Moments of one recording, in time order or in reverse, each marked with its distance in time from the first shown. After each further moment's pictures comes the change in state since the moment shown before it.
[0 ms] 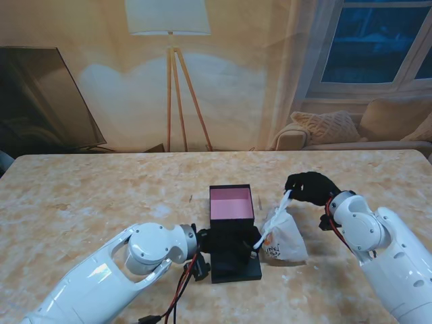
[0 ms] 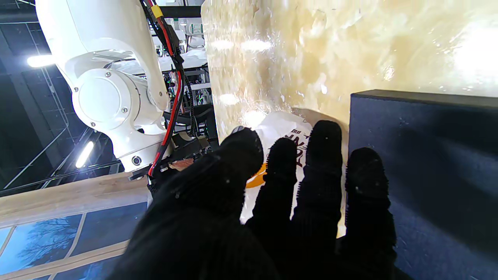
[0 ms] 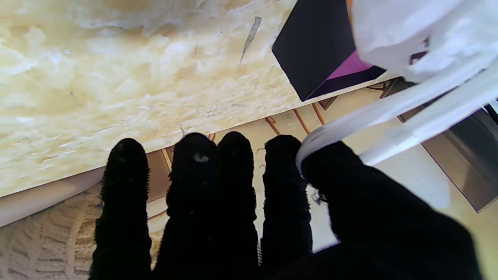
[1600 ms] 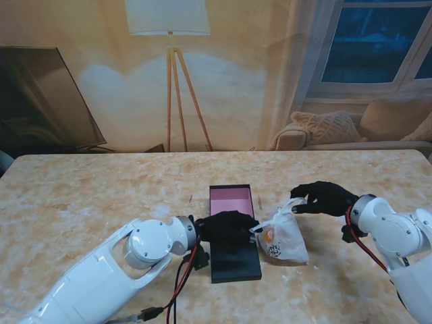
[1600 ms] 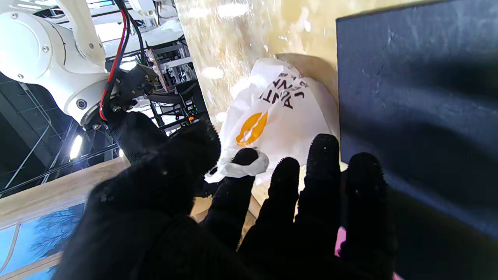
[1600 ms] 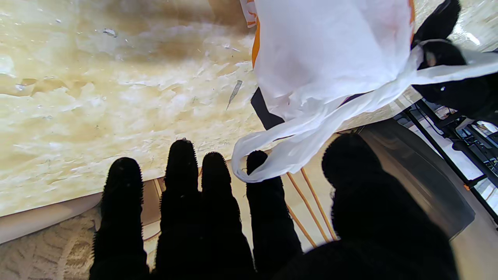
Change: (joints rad) left arm -0.005 -0.008 -0.022 -0.020 0.136 0.005 0.097; right arm -0.138 0.063 0.171 -0.208 0.046 -0.074 0.316; left_hand -0.355 -0.033 0.149 0.061 0.102 0.070 -0.672 -0.741 -0.188 0.048 -0.085 -0.378 -0.147 0.003 -0.058 0.000 -0.057 -0.002 -0.016 0.008; right_hand 0.045 0.120 -0.429 0.033 -0.187 0.244 -0.655 -0.383 -0.291 0.174 -0.650 -0.458 -0.322 0.148 -0.855 -0.325 -0.221 0.034 -0.225 -0.001
